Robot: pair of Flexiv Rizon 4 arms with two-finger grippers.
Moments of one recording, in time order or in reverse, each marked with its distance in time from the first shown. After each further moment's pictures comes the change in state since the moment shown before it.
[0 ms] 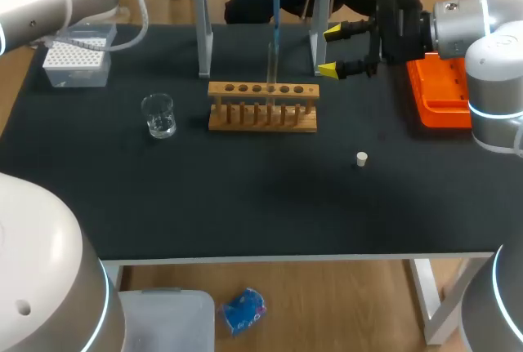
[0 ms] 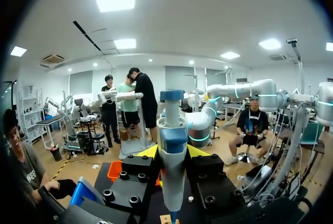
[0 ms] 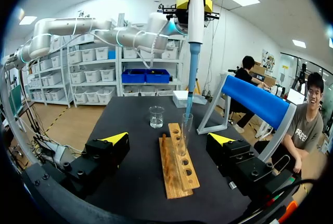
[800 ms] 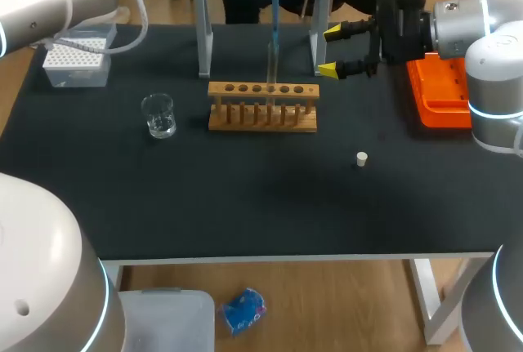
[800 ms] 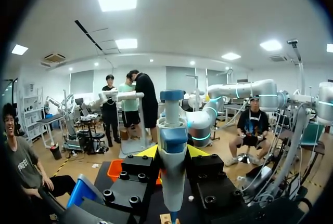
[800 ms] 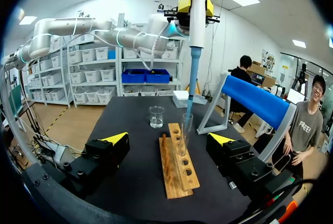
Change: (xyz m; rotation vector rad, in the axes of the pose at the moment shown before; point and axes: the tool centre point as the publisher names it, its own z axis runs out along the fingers) left arm -0.003 0.007 -0.002 0.005 -0.003 -0.011; right arm 0.000 0.000 0.000 0.000 0.000 0.000
